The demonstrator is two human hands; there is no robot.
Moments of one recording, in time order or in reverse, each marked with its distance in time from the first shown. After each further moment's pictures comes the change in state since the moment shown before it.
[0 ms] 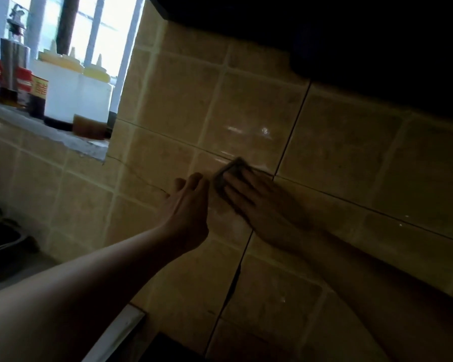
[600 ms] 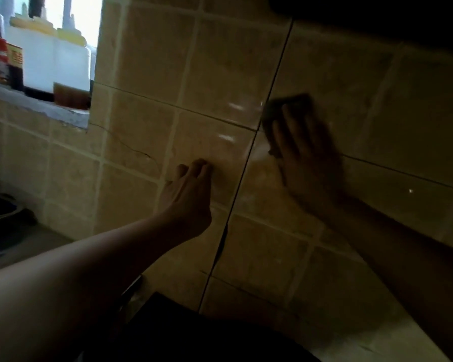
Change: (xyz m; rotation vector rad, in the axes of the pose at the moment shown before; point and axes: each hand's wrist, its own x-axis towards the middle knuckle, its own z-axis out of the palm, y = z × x) left_hand -0.027 0.033 0.035 0.031 -0.047 0.008; right_hand -0.059 0.031 -0.012 -0.120 0.083 0.410
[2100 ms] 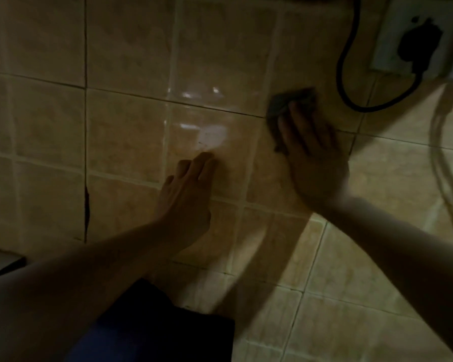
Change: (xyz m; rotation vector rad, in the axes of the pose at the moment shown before) left_hand -0.059 0.245 0.077 -0.014 0.098 0.307; right_hand -0.214 0.205 -0.042 -0.040 0.052 0.157
